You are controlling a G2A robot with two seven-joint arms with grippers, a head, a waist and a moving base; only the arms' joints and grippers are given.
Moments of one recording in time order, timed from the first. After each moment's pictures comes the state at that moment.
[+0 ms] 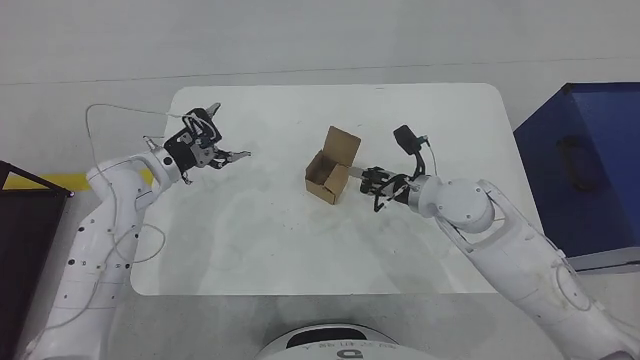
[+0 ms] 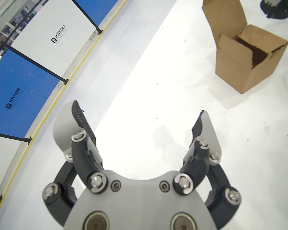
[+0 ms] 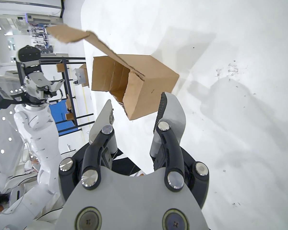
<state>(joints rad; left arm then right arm) 1.30 -1.05 -1.47 -1.52 1.64 -0.75 0.17 -1.32 -0.94 1.03 -1.83 0.08 0.40 0.56</state>
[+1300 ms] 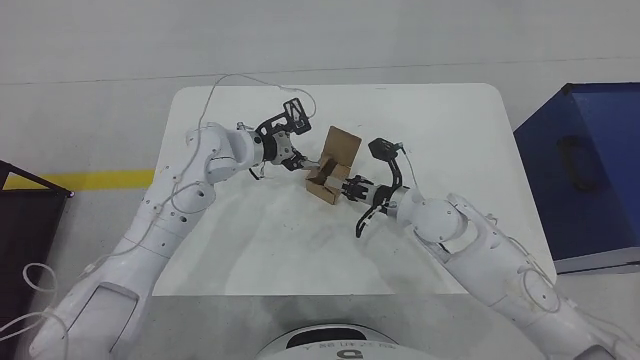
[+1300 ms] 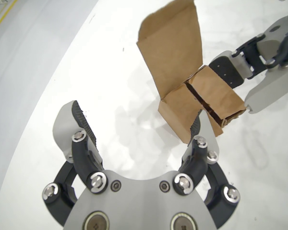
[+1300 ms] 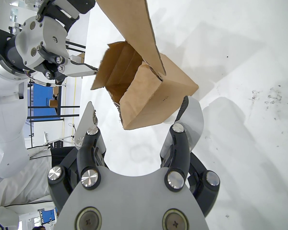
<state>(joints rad) 0.92 -1.18 -0.93 -1.31 1.16 -0.75 -0.45 -1.30 -1.00 0.89 -1.72 -0.14 0.17 0.47</state>
